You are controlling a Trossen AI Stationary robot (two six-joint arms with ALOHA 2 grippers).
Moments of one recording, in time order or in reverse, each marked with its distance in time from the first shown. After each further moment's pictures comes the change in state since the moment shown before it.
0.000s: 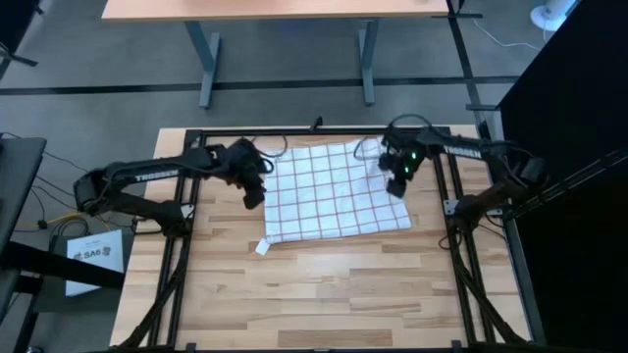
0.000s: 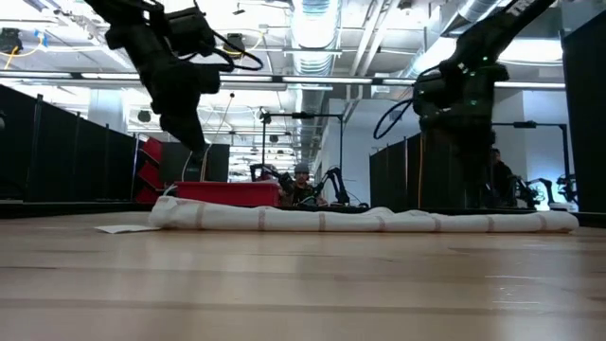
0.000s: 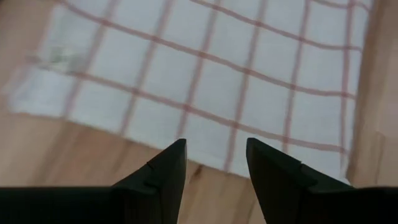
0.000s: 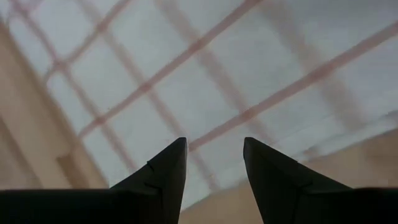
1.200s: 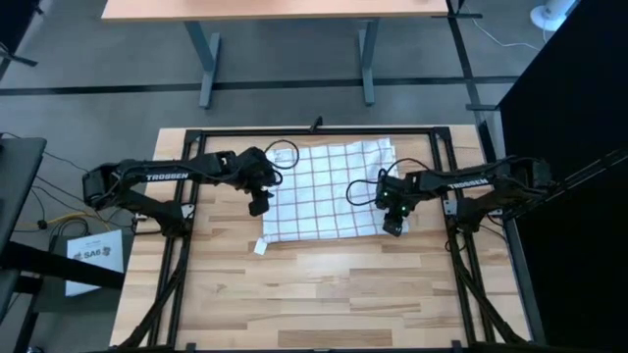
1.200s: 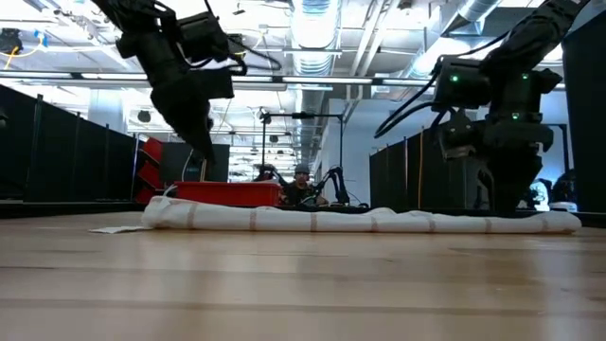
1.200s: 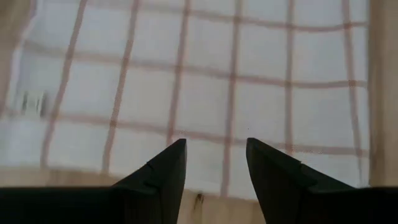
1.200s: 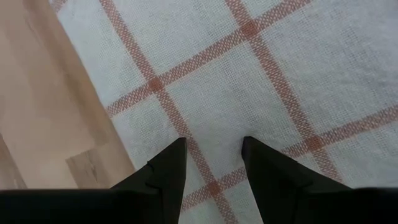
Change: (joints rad) left arm -0.086 0.076 -0.002 0.125 -0.073 0.166; right arm 0.440 -0.090 -0.305 0.388 0.119 0.420
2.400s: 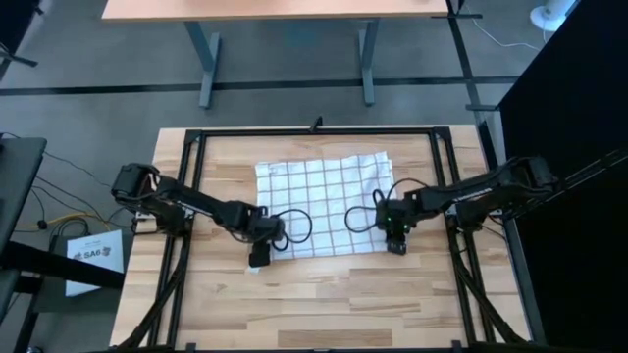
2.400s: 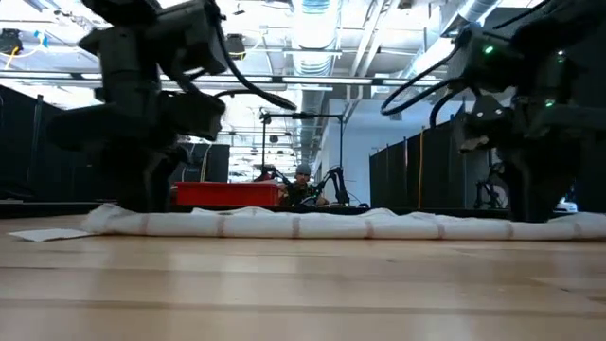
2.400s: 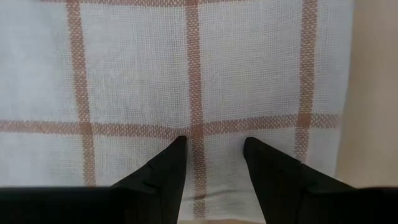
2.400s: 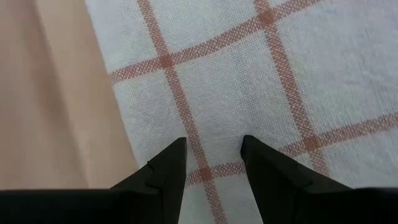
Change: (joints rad) left arm -0.542 0.310 -0.040 -0.046 -0.094 -0.421; right arm 0.323 0.009 -0.031 0.075 0.014 0.153
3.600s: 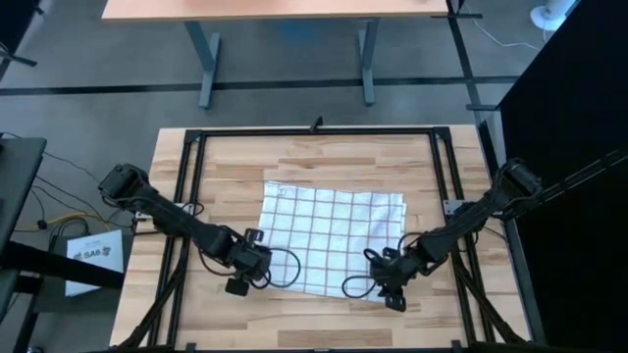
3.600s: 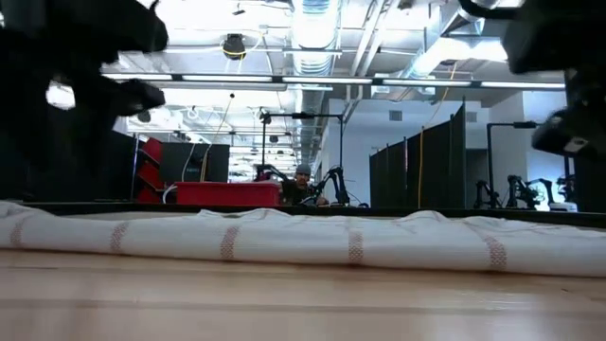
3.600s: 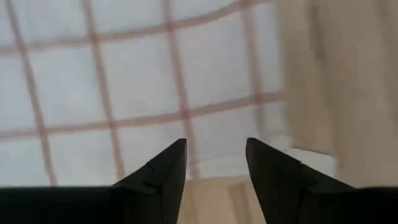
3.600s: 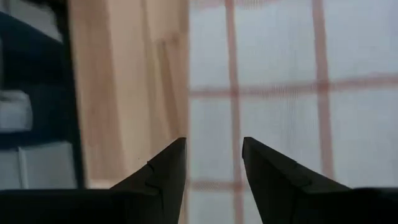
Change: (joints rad) left arm -0.314 -0.108 0.166 -0.189 -0.051 0.054; right arm 0.526 0.158 0.252 0.143 0.104 0.432
